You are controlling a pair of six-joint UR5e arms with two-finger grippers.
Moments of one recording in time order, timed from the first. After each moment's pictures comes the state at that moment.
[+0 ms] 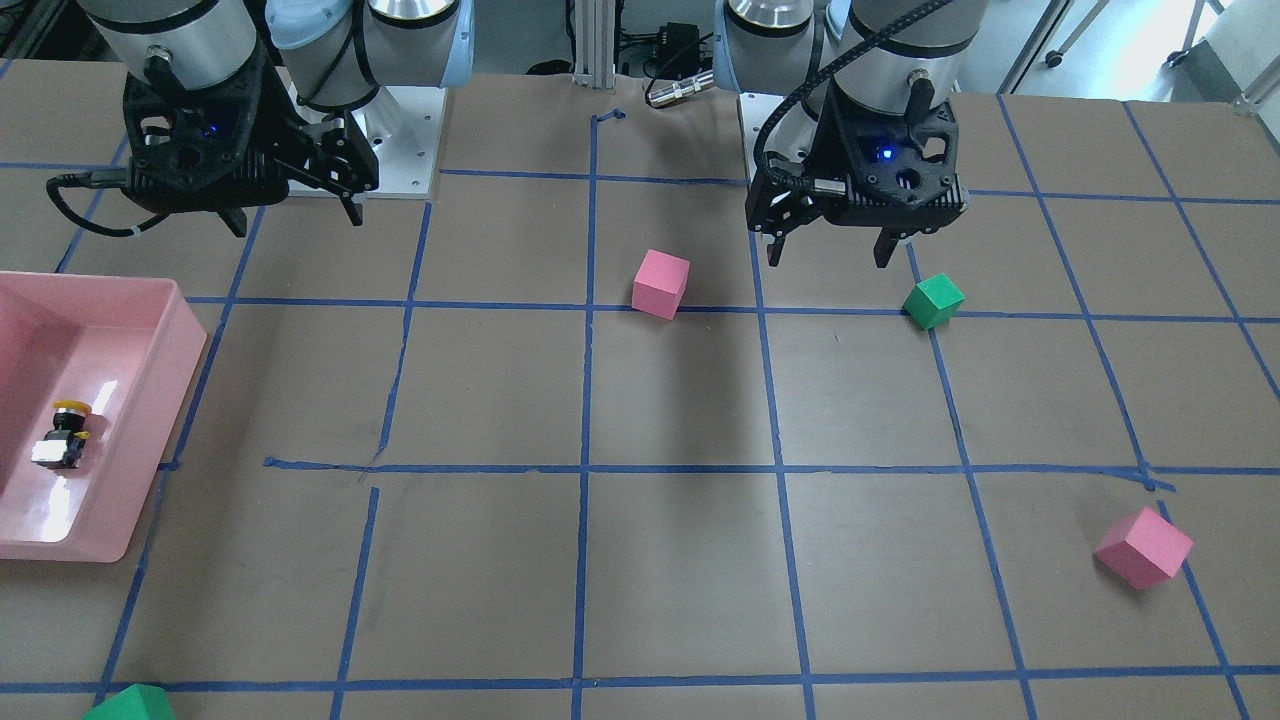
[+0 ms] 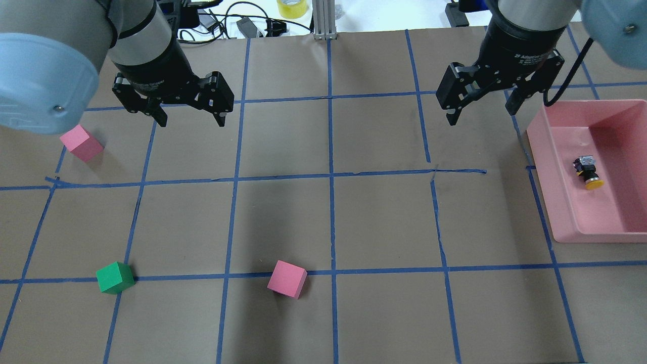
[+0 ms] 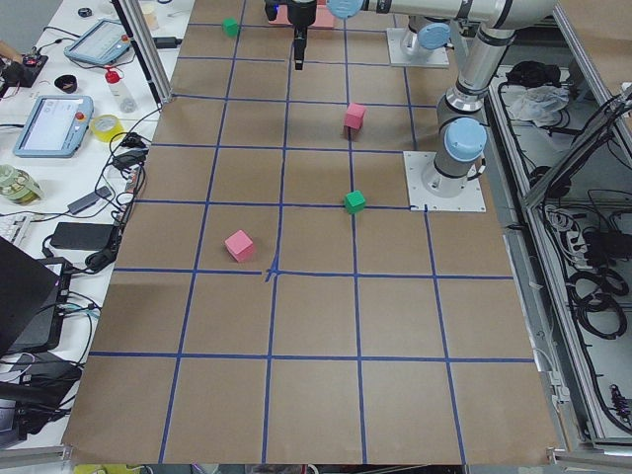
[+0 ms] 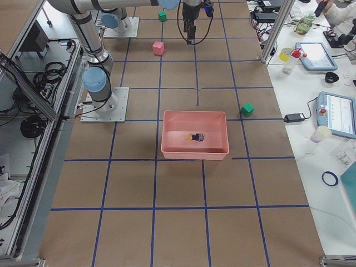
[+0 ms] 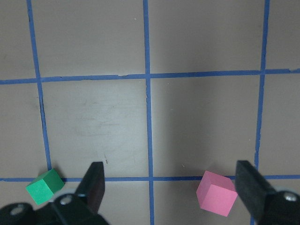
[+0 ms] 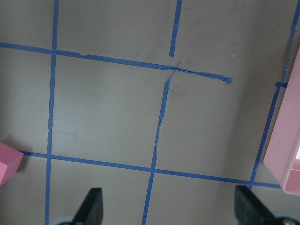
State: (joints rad) left arm -1.67 -1.57 -1.56 -1.52 1.62 -0.08; right arm 1.59 -1.56 1.49 -1.43 -1.57 -0.13
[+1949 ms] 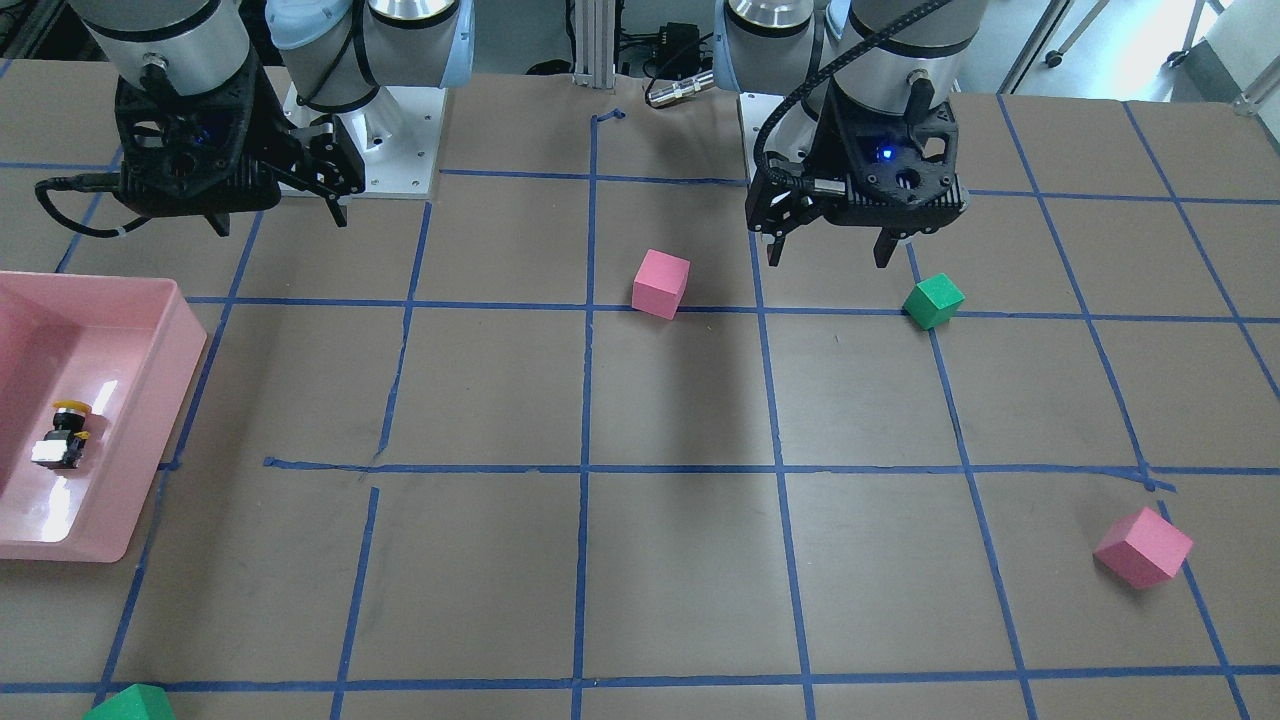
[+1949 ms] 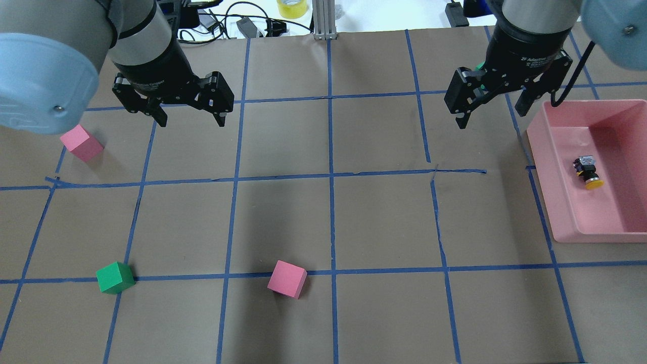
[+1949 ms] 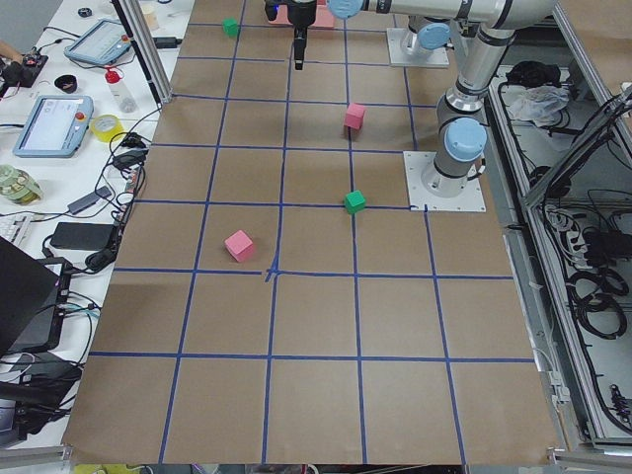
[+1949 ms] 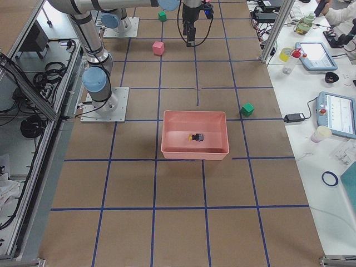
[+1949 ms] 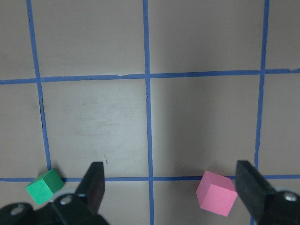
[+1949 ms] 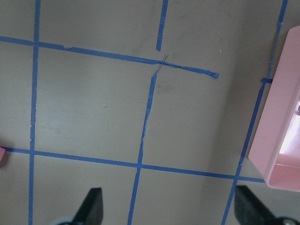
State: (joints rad) left arm -1.67 -1.57 -1.56 -1.52 1.62 -0.08; right arm 1.58 -1.56 1.50 -1.43 -1.62 -0.15
